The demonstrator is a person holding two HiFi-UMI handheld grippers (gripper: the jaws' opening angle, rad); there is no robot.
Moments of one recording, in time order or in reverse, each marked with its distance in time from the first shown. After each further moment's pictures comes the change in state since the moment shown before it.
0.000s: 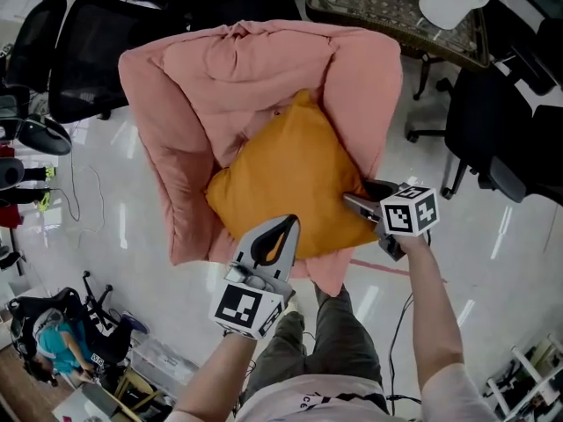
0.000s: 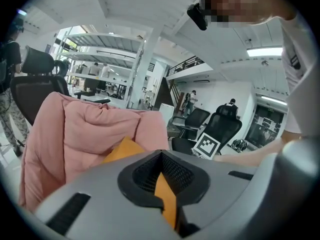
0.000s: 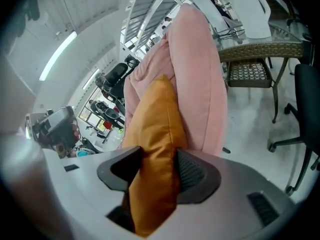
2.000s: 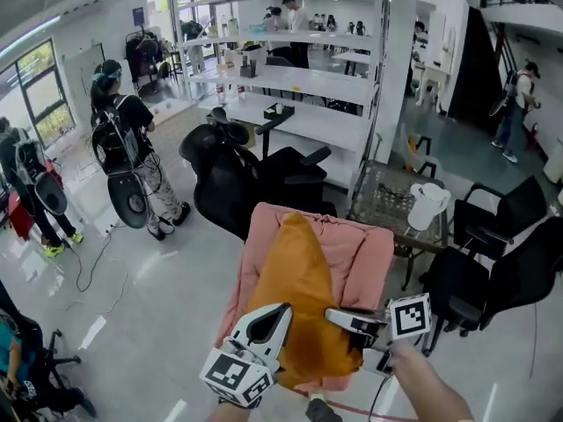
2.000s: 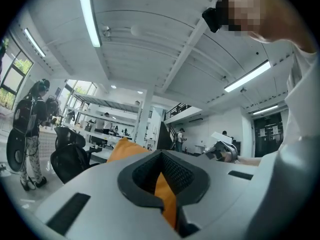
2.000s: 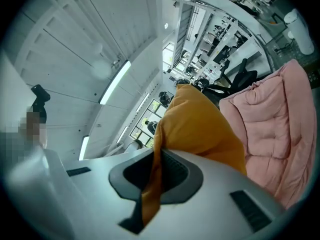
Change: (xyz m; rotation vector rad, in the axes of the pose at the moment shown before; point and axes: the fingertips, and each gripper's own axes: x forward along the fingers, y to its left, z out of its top) left arm -0.413 -0.055 0.187 0.114 -0.549 0.023; right arm -0.176 0.555 0.029 -0.059 -0.228 0.583
